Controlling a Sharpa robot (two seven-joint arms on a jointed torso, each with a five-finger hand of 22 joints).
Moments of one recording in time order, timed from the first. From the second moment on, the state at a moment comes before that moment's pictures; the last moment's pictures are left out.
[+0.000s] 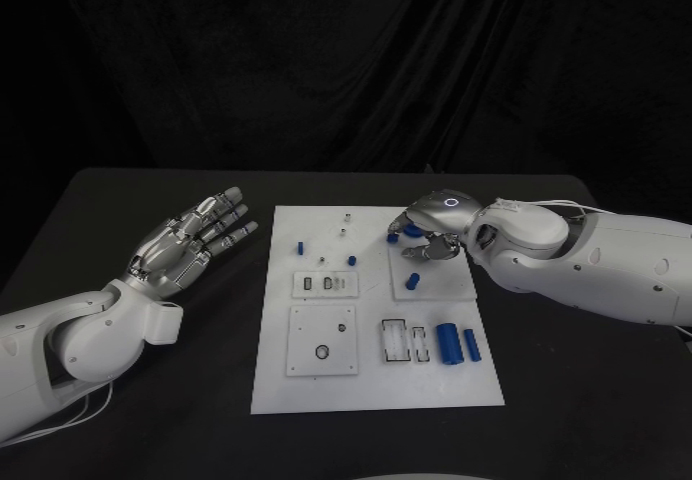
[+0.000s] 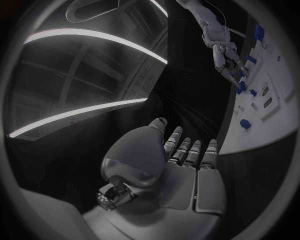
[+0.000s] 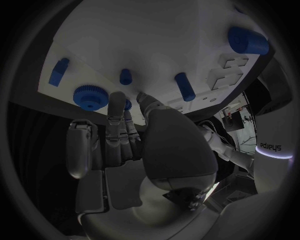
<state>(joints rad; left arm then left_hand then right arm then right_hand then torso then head) 1.24 -1.03 -0.21 1.54 0.10 0.24 0.68 1.34 0.29 -0.06 0.17 0.46 0.37 0.10 0.09 0.07 0.07 0.12 0.14 0.03 0.05 0.16 0.04 0.02 0.17 0.04 0.27 0.03 0.02 1.40 -0.85 -0.25 1.51 -1.76 -0.29 -0.10 1.41 -0.10 0.24 0.22 0.20 0.83 0.07 0.06 0.20 0.83 0.03 0.16 0.08 1.27 -0.05 0.97 0.45 0.05 1.45 0.06 1.45 1.31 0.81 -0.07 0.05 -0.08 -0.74</state>
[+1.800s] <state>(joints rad) 1.24 -1.04 -0.21 1.54 0.10 0.24 0.68 1.34 0.29 -0.05 0.16 0.46 0.37 0.10 0.09 0.07 0.07 0.12 0.14 0.03 0.05 0.16 0.04 0.02 0.17 0.04 0.27 0.03 0.02 1.52 -0.95 -0.25 1.61 -1.73 -0.37 -0.11 1.40 -0.08 0.22 0.22 0.20 0.85 0.07 0.07 0.18 0.86 0.04 0.18 0.09 1.29 -0.05 1.00 0.51 0.05 1.46 0.06 1.46 1.31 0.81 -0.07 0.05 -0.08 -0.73</state>
